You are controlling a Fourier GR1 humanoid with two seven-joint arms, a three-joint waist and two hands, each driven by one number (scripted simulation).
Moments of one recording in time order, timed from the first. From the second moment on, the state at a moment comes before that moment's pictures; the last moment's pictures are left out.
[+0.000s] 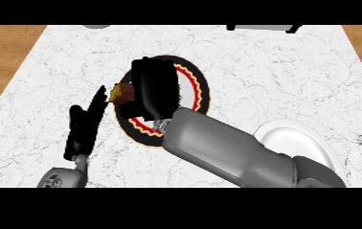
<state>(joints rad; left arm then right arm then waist) -0.09 0.17 -0.12 -1.43 -0.01 0.21 0.22 -1.08 -0.01 0.90 -1.08 0.74 -0.46 1.01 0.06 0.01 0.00</state>
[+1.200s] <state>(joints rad) -0.07 0.16 -0.11 -1.45 -0.02 0.20 0.23 -1.04 0.00 0.81 -0.70 0.18 -0.36 0.46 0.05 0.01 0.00</state>
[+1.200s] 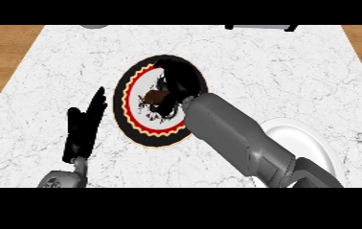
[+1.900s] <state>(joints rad) -0.04 0.17 -0.08 -1.48 -0.02 0.19 0.23 -0.84 0.00 0.51 -0.83 -0.12 -0.45 -0.05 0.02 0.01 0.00</state>
